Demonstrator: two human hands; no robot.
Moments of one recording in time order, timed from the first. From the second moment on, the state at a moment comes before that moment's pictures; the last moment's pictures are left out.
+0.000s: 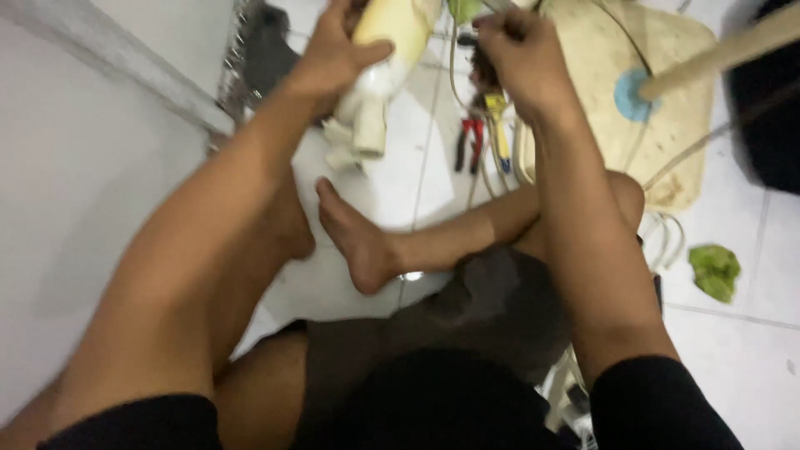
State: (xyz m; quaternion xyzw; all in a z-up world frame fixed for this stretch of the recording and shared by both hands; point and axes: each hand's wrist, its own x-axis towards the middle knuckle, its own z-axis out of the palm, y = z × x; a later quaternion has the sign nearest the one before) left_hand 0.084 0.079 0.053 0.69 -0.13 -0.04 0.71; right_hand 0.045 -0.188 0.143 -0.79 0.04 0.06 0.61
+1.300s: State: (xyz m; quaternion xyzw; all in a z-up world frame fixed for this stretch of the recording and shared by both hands) left_hand 0.092 0.030 -0.015 0.88 0.21 -0.17 0.38; right_hand 0.113 -0.151 0.008 -0.88 0.01 0.29 0.39
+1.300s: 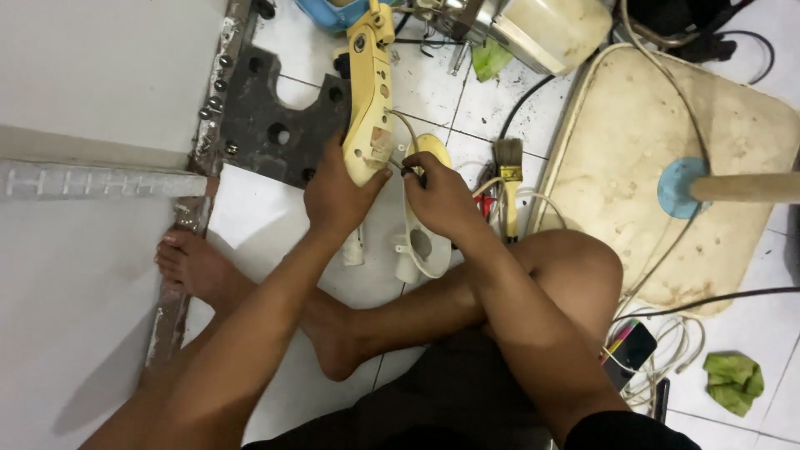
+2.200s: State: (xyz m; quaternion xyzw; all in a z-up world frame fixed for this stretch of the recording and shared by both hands) left_hand 0.087 0.026 -0.074 0.89 0.27 -0.02 0.36; right_hand 0.138 -0.161 -0.005 -0.88 0.01 0.36 0.29
